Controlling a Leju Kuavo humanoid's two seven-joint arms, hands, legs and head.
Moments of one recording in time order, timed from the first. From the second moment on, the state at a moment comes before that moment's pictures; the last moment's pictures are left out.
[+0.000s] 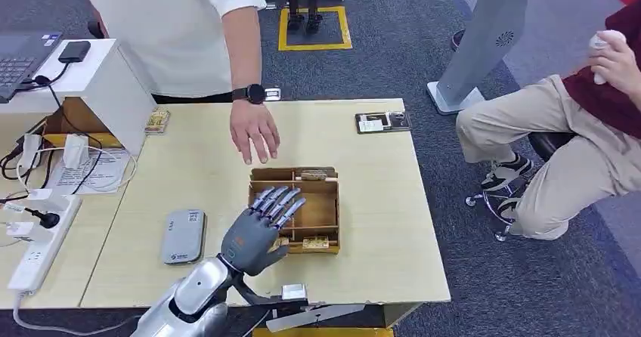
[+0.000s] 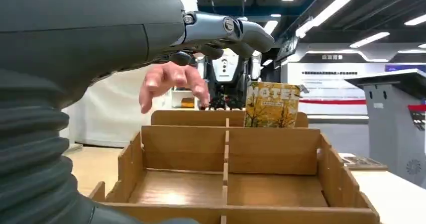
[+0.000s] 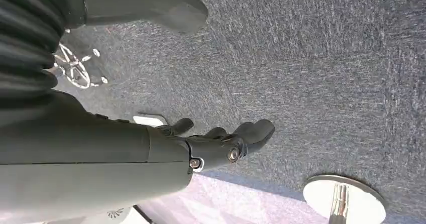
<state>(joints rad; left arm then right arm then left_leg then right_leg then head) -0.25 0.08 -0.71 -1.25 -1.28 0.43 -0.14 -0.12 0.20 -1.26 -0.27 1.40 -0.69 -0.12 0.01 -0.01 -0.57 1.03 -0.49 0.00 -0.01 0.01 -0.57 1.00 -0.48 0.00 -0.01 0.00</state>
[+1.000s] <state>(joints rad) 0.01 -0.26 -0.19 -1.62 -1.16 0.70 -0.66 -0.10 0.21 -1.27 -0.29 1.40 -0.69 -0.10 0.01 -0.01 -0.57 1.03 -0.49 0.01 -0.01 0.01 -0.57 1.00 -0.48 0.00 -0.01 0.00</state>
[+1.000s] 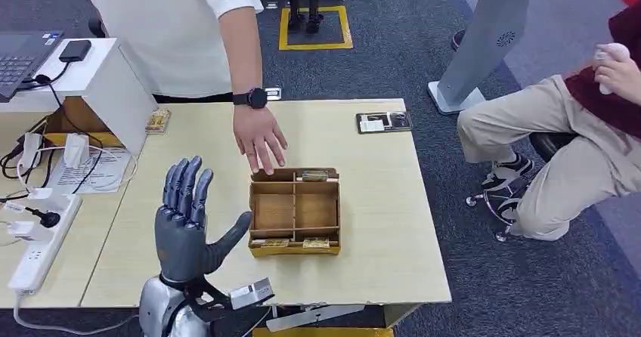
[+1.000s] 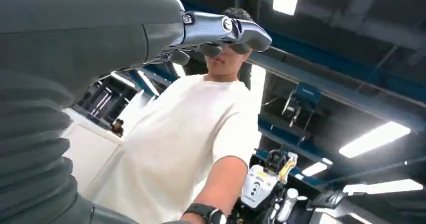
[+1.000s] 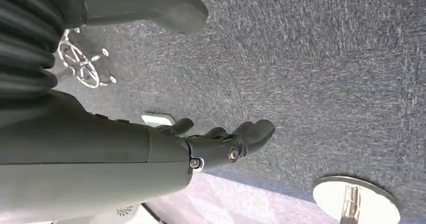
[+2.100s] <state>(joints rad) -0.08 0.00 -0.56 -1.33 -1.10 0.69 -0.41 -0.11 0.20 -1.27 -0.28 1.39 -0.69 -0.12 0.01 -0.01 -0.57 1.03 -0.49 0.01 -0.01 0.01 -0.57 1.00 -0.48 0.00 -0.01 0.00</state>
